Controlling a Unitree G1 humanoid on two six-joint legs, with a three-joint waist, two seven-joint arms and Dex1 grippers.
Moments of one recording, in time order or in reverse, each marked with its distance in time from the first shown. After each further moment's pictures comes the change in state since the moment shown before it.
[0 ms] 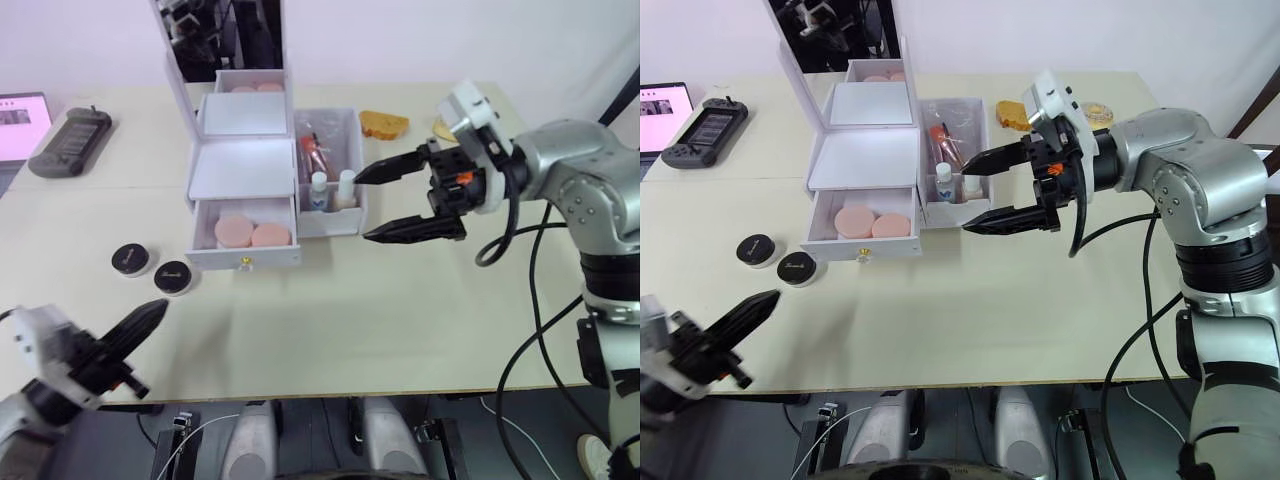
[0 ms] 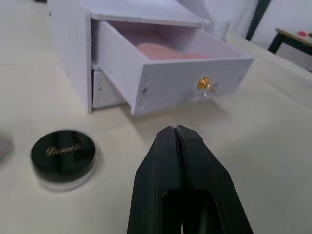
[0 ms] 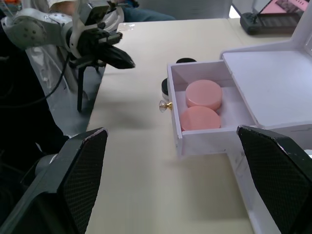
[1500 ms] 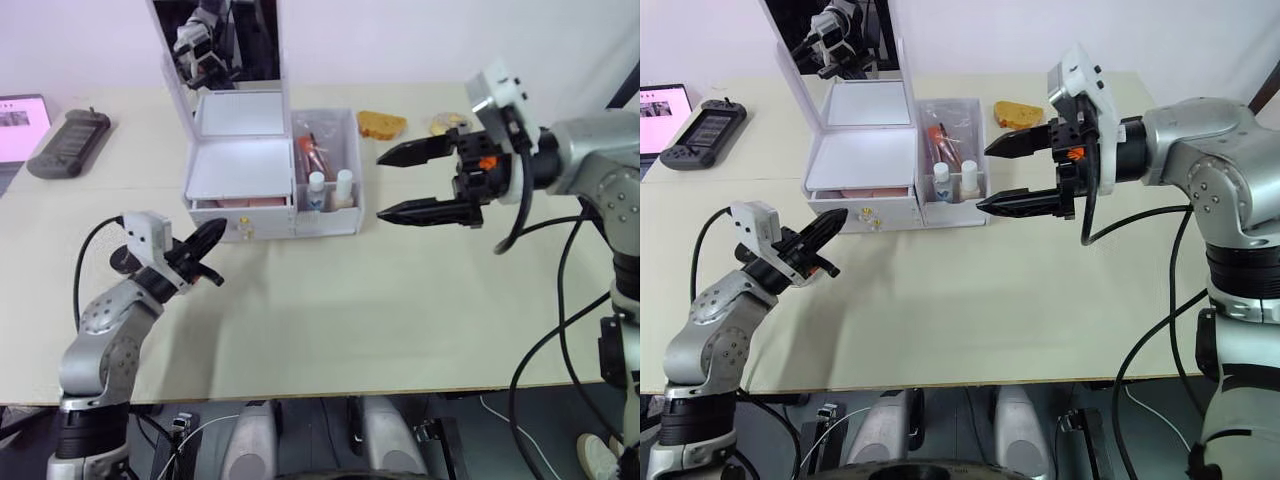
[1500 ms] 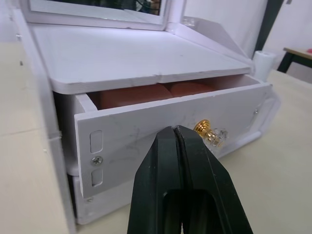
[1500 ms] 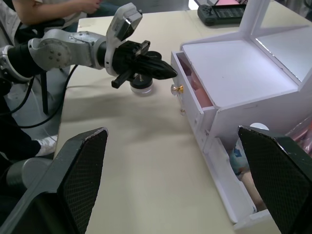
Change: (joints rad) left arm -0.588 0.059 -0.322 0.428 0.186 -0.083 0.179; right arm 0.004 -0.073 -0.085 -0.086 0.032 0.123 -0.135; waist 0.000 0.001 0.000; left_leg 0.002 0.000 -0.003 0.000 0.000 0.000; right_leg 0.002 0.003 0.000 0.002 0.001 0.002
